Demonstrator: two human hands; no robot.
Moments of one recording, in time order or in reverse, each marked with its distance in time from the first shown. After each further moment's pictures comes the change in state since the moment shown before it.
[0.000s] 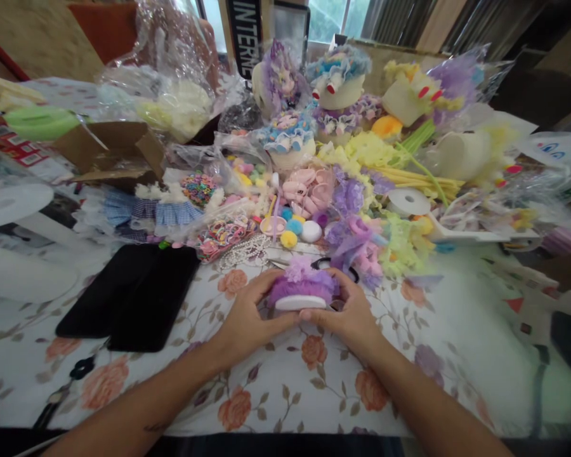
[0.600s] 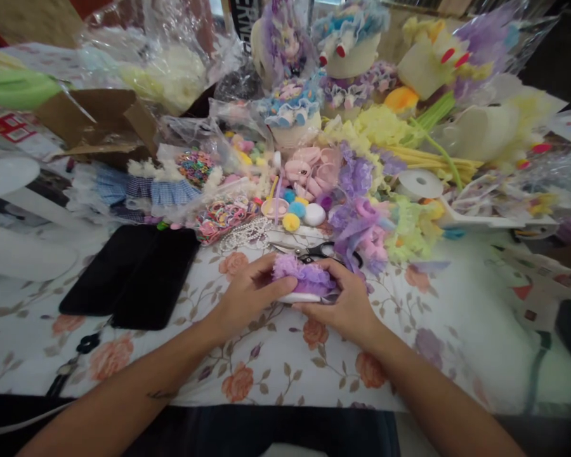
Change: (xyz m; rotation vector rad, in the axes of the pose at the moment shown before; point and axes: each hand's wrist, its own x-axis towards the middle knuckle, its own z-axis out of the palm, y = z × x) left_hand 0.010 0.006 -0.002 -0.384 -0.153 -0.179; right_hand -0.003 -0.001 0.005 -0.230 -0.056 -0.181
